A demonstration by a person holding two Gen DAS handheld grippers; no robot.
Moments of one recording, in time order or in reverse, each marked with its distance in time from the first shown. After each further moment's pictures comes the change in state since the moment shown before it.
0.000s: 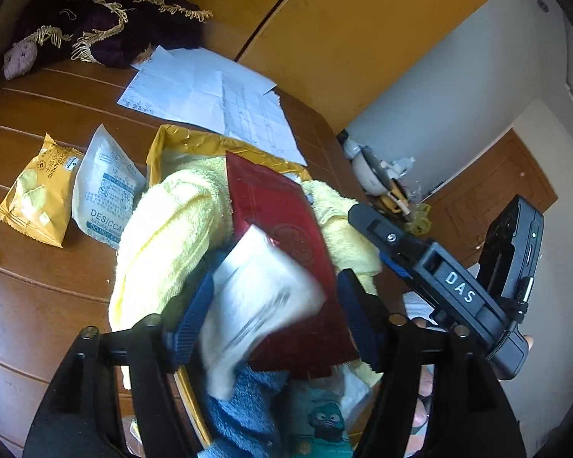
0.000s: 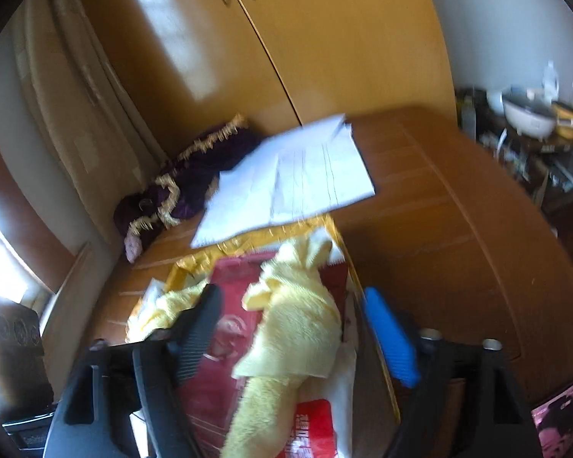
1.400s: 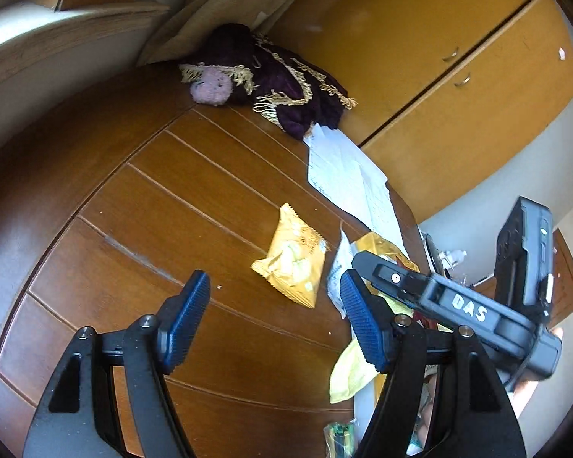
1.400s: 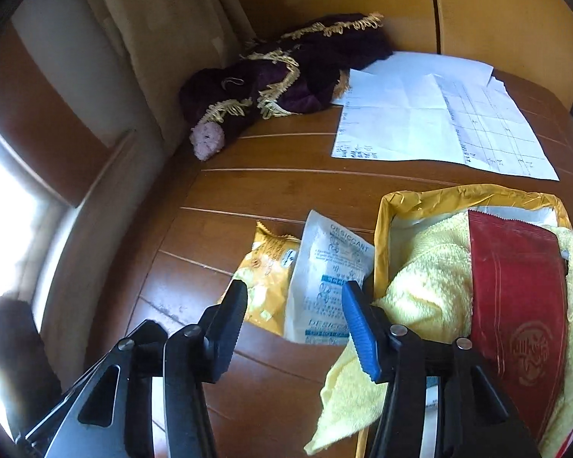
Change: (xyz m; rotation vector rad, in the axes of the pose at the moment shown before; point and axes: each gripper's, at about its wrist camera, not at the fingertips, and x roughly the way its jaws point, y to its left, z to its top) left arm -0.099 0.150 0.012 -0.268 -0.220 0.200; right arm 0.111 0.185 -0.017 -0.214 0.412 0.047
